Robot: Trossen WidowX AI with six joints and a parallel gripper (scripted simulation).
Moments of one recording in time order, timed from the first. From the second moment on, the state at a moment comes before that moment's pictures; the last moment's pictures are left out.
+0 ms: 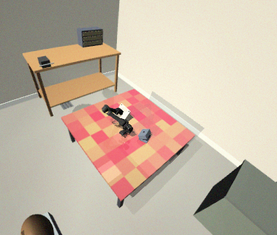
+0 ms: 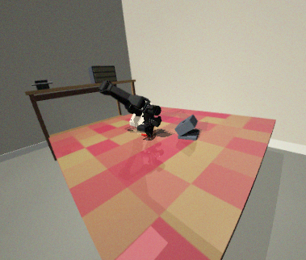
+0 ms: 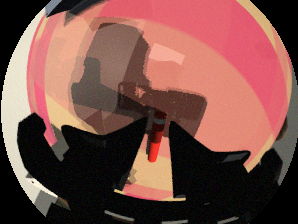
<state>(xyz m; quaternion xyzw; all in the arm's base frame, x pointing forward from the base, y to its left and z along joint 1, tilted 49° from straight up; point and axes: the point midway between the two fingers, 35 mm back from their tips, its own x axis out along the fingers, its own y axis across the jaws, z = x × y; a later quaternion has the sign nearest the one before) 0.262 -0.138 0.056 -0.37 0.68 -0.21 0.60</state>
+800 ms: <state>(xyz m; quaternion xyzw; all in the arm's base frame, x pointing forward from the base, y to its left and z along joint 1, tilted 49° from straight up) 0.262 -0.138 0.057 -0.37 0.67 -0.21 0.61</state>
